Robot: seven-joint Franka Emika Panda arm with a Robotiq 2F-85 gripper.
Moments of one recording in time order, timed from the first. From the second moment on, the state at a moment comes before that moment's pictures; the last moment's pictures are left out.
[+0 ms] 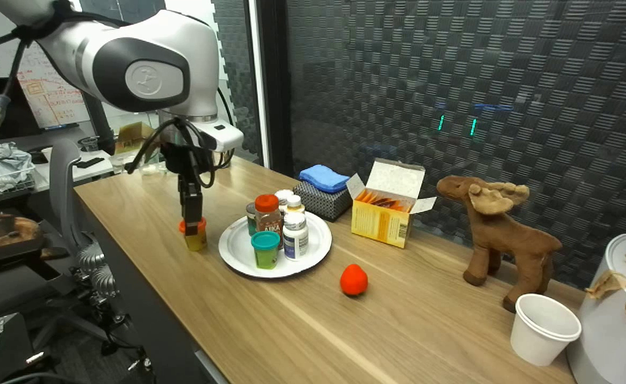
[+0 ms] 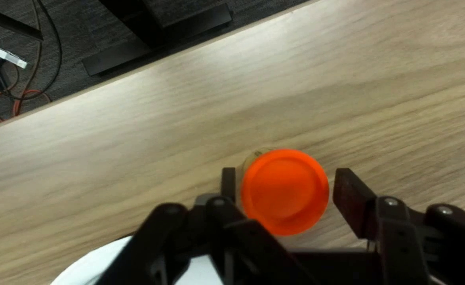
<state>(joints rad) 0.14 0.15 0.11 -2.31 0.16 2.35 0.45</state>
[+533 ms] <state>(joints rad) 0.14 0.16 0.10 -2.29 0.16 2.35 0.45</state>
